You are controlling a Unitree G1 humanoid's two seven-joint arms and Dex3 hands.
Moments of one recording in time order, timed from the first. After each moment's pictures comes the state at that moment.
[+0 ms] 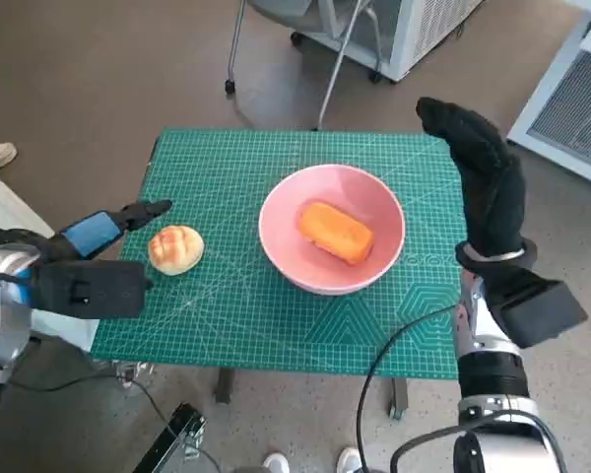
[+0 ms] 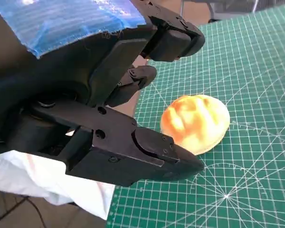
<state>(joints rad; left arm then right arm) -0.56 0.91 -0.23 0.29 0.63 -0.04 -0.64 -0.78 -0.17 -0.16 0.79 0.17 -0.95 0.33</state>
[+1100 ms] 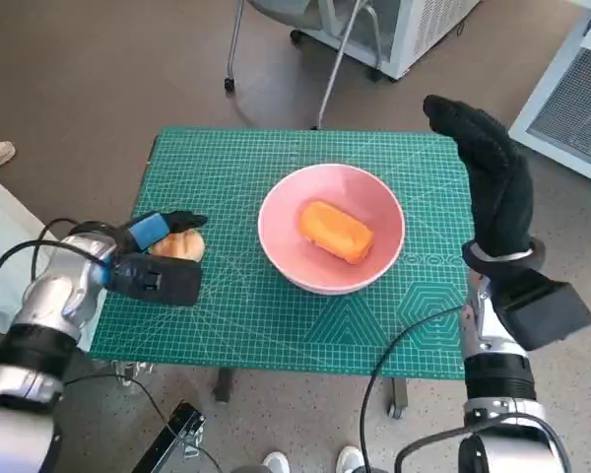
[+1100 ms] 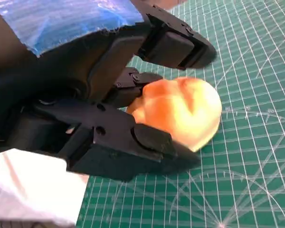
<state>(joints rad) -0.81 0.70 -0.48 0.82 0.83 -0.17 -0.35 -0.76 -0.18 -0.15 0.76 0.16 -0.93 0.31</state>
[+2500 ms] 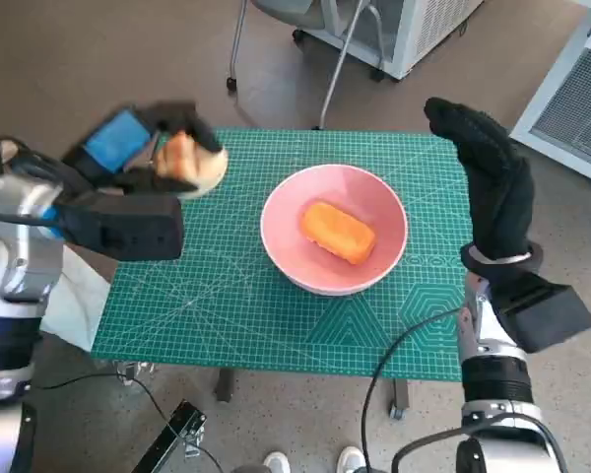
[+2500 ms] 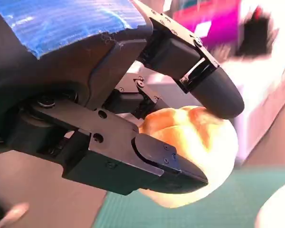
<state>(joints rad) -0.85 0.76 -0.17 0.16 0.65 -0.06 -0.37 -0.75 -0.17 -0.16 0.75 0.18 -0.92 0.32</state>
